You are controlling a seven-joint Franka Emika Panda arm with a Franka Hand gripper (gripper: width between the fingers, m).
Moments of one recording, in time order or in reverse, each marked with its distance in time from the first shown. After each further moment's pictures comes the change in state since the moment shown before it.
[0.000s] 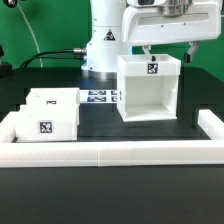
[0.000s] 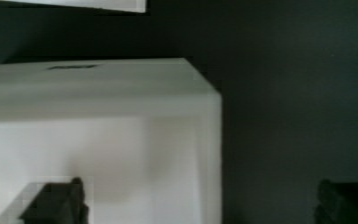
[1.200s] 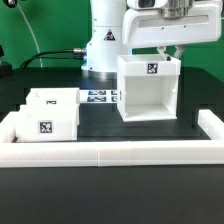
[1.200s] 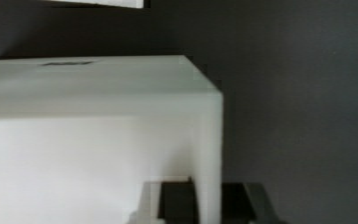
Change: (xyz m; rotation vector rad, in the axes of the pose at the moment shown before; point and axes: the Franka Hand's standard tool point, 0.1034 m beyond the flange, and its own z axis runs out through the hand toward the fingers) arm 0.003 0.000 0.001 0.002 0.003 0.000
